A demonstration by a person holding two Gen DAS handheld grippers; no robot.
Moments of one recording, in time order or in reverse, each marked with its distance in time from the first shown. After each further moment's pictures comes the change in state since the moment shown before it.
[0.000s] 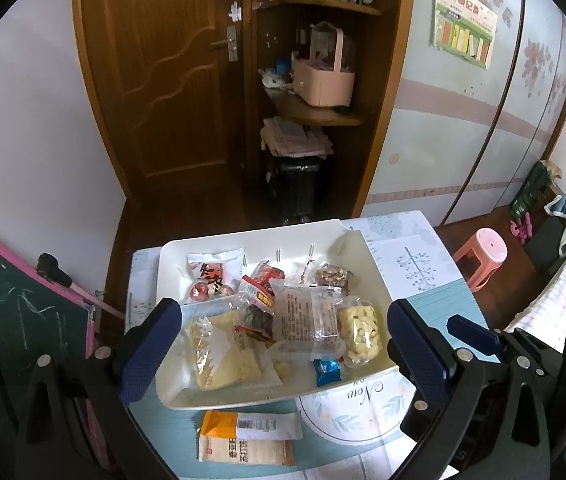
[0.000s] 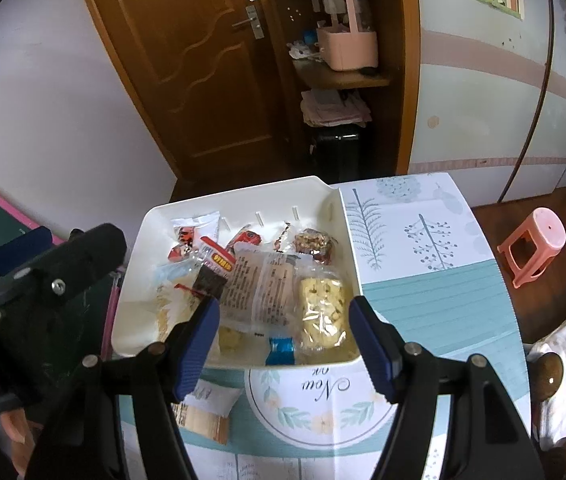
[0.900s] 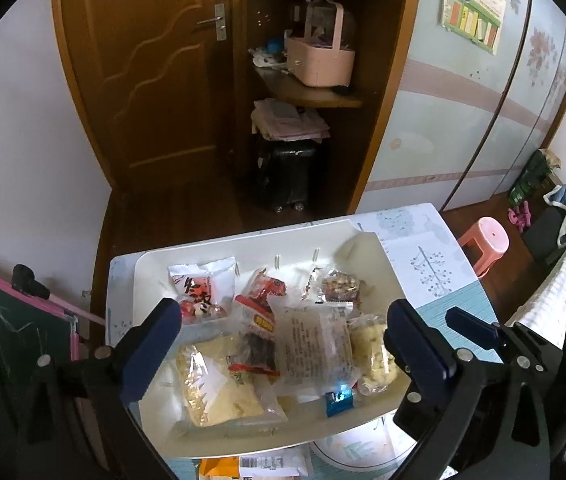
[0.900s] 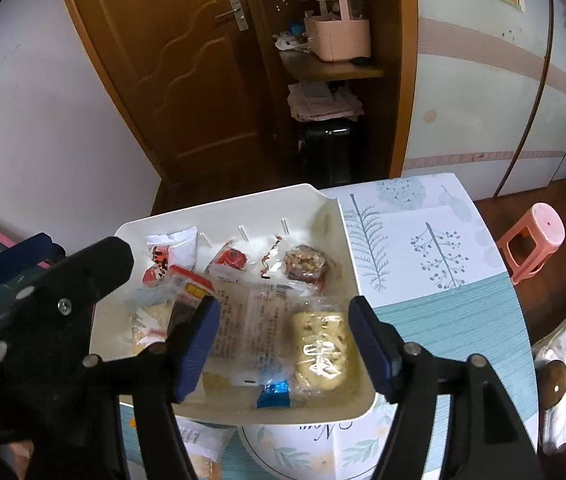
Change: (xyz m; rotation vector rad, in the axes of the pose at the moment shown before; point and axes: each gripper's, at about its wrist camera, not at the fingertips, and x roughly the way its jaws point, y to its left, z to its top) left arm 0.081 0.010 0.028 0.016 0.077 -0.035; right arm 0.060 -0.005 0.033 0.034 0.030 -0.042
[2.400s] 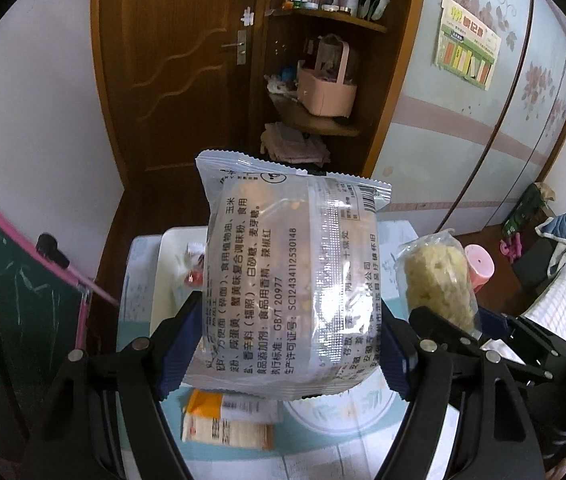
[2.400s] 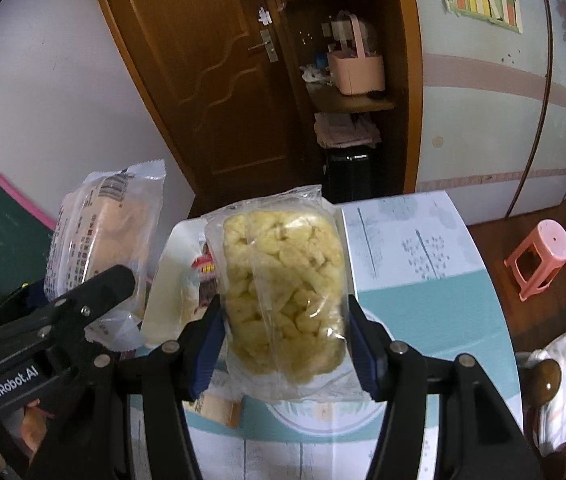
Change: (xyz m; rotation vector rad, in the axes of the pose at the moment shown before) left arm -0.109 -0.007 -0.046 -0.081 -0.100 -0.006; right arm -0.107 -0.010 -0.037 -0.046 -0.105 0.103
